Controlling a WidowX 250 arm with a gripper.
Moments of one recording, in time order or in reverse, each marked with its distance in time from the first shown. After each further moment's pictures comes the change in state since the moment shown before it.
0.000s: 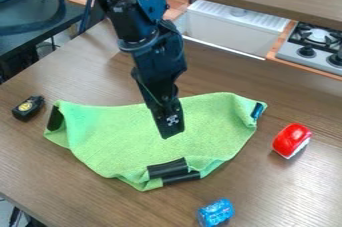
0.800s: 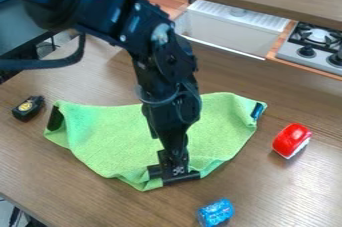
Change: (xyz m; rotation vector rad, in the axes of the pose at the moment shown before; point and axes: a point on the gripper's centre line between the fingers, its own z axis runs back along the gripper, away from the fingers) arm -0.010 -0.032 -0.034 0.116 0.098 -0.123
